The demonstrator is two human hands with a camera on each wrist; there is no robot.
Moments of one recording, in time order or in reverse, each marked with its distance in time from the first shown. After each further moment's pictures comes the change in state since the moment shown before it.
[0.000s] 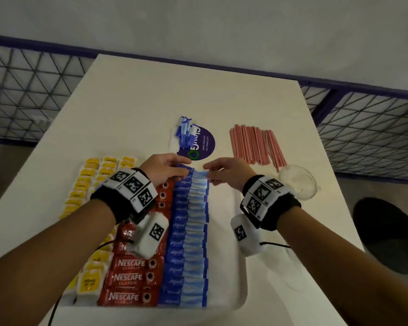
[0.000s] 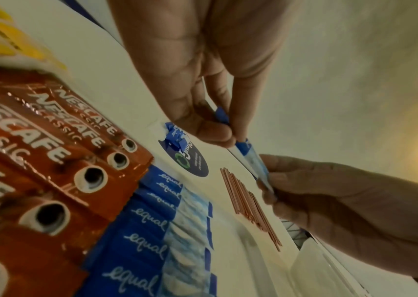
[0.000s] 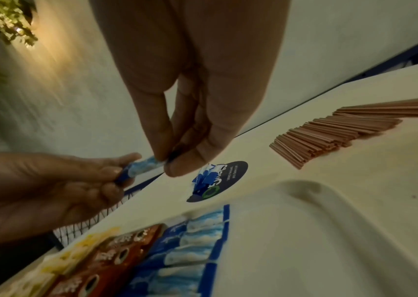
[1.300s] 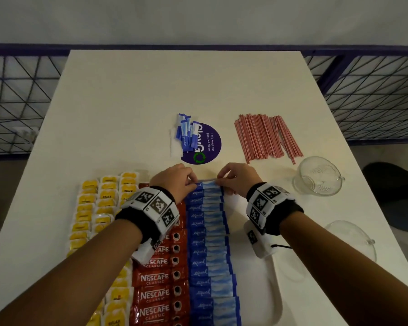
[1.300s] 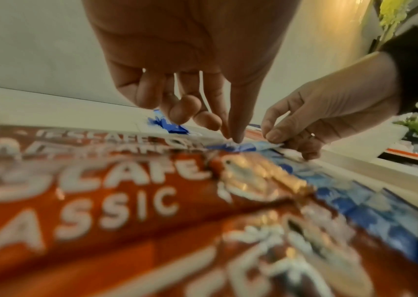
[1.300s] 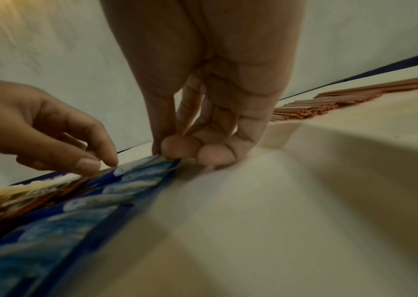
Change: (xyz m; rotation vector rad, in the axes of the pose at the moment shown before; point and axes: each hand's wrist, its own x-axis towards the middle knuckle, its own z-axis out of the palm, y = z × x) left_hand 0.043 -0.010 -0.003 1.059 -0.098 0.169; right_hand 0.041 0.031 0.014 -0.219 0.124 0.146
